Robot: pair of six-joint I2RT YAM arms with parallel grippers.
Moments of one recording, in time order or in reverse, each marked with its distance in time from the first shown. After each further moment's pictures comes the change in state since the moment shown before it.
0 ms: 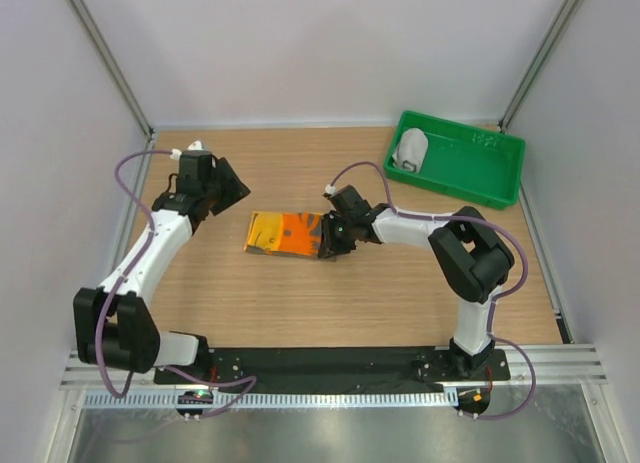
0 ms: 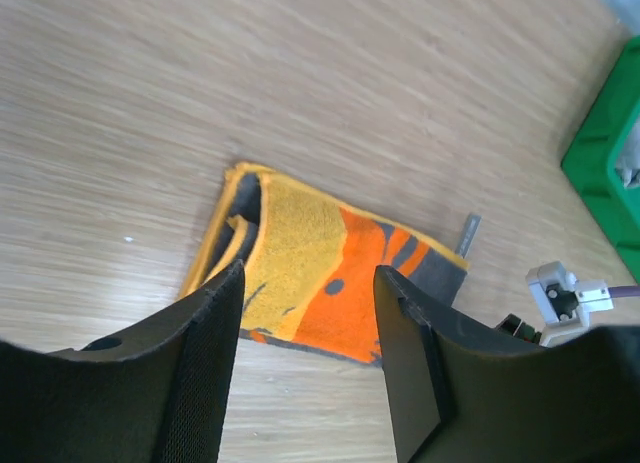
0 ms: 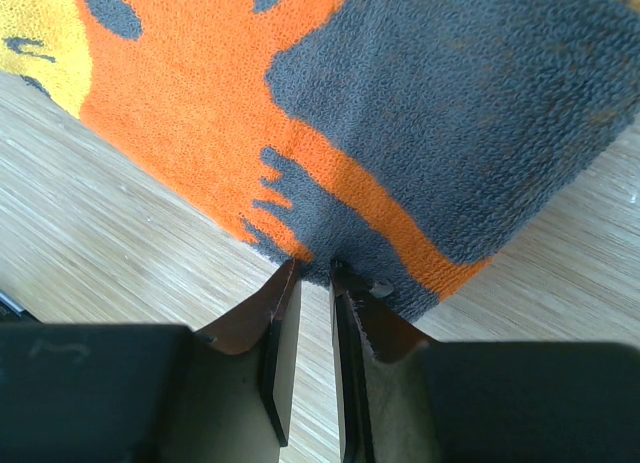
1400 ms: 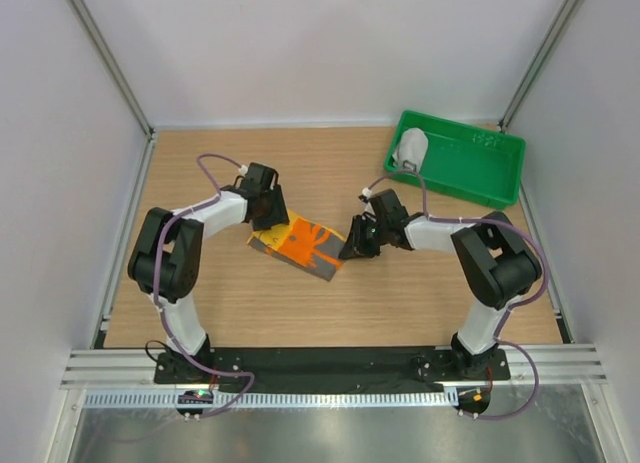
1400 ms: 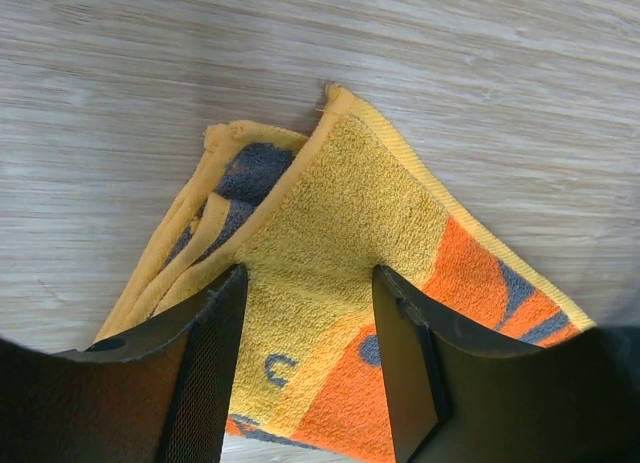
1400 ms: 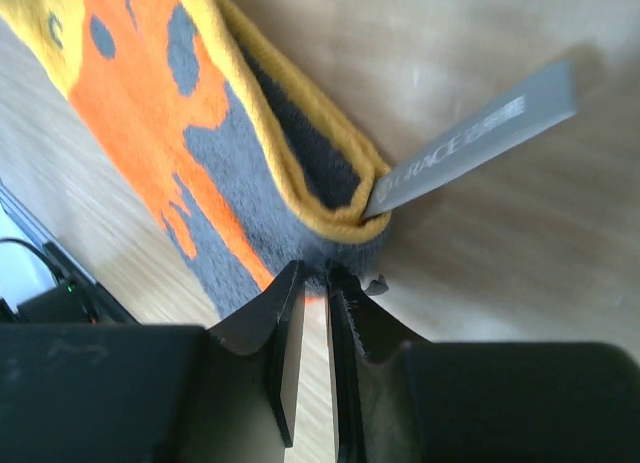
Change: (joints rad) left arm -0.202 0.466 0.078 0.076 -0.041 0.076; right arm -0.198 -0.099 -0.233 0.167 -0.200 0.070
